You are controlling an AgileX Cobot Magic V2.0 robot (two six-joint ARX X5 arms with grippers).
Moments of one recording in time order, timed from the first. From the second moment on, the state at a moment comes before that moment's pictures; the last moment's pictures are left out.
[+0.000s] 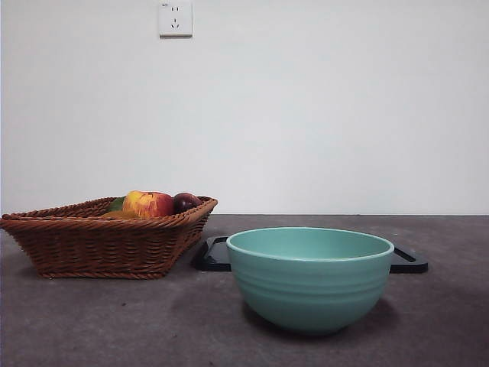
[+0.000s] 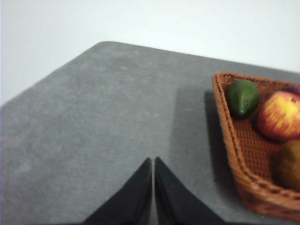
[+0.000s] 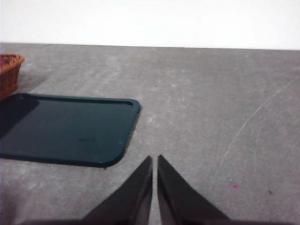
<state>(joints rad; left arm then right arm) 0.09 0.01 0.03 -0.18 -0.02 -0.15 0.03 0.01 0.02 -0.17 -0.13 0.07</state>
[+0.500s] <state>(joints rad) 0.09 0.01 0.05 -0.21 0.05 -0.34 0.03 0.01 0.03 -0.17 -0.14 0.24</state>
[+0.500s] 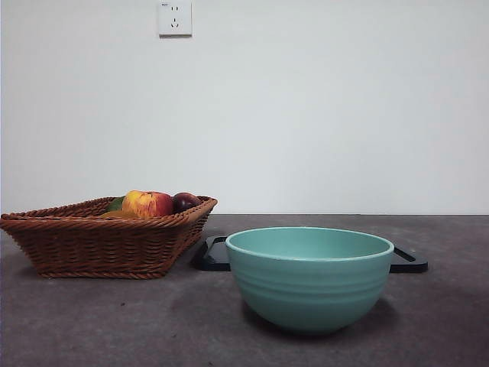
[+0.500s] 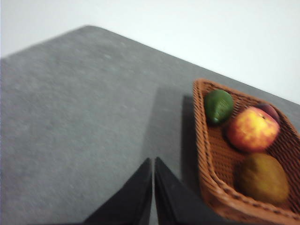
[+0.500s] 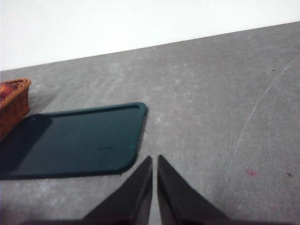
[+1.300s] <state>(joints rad) 0.07 0.39 0.63 -0.54 0.35 -0.25 0.03 0.30 0.65 -0.62 -0.33 0.20</state>
